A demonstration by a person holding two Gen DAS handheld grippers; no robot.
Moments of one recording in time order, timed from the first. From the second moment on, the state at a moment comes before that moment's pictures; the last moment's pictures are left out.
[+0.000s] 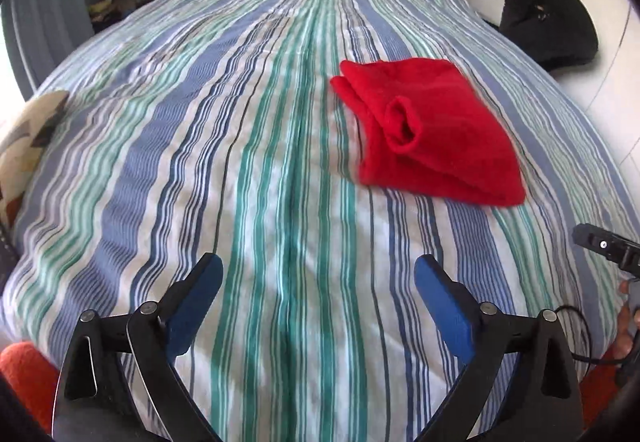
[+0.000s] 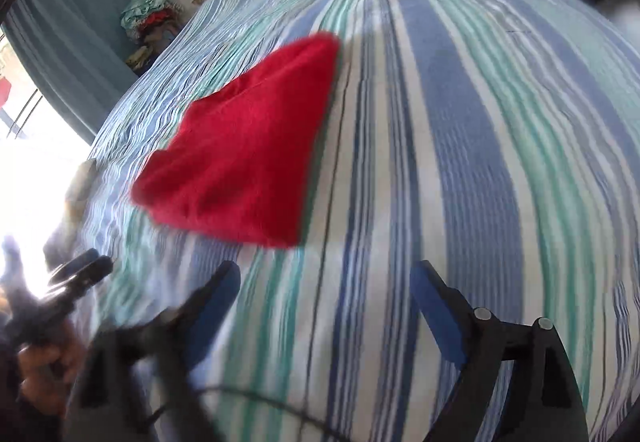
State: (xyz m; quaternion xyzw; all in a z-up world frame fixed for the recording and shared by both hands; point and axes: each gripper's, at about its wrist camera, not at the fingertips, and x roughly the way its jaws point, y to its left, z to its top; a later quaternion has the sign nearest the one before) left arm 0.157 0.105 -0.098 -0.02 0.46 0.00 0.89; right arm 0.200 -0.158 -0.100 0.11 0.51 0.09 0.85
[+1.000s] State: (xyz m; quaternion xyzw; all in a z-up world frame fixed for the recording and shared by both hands) left arm 0.116 0.056 -0.021 0.04 0.49 0.07 0.87; right arm 0.122 -0.091 -0.010 -0.03 0.51 0.08 0.85
